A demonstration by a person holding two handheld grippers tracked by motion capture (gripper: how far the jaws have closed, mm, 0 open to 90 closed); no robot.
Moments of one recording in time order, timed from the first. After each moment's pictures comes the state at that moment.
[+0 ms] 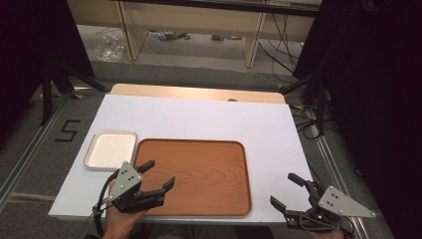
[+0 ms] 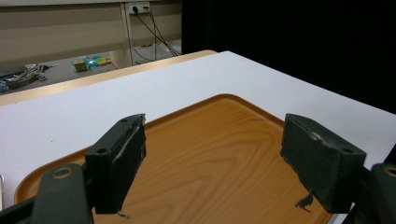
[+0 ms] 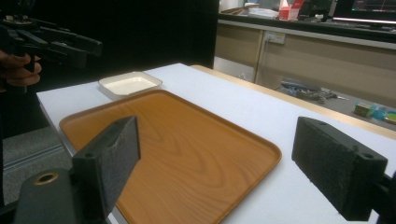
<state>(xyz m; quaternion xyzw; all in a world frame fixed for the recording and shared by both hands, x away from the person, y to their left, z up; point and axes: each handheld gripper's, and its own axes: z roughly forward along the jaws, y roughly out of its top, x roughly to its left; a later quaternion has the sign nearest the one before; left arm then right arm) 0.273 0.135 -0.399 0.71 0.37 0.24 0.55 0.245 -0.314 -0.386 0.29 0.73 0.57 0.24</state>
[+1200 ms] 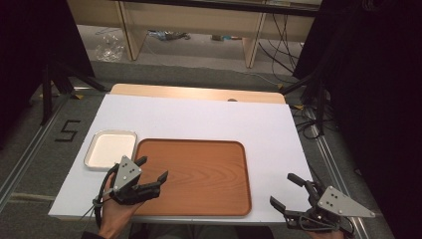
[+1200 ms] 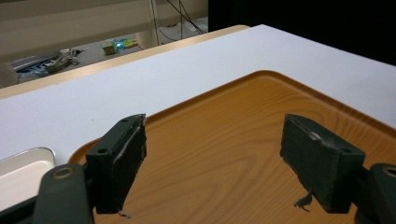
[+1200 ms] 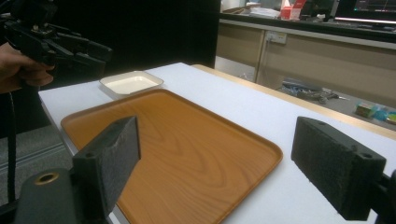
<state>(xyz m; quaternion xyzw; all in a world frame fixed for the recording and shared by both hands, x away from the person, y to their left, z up) 0.292 0.145 -0.410 0.73 0.39 0.28 0.49 0.246 -0.314 -0.386 0.27 0.73 0.57 0.25</state>
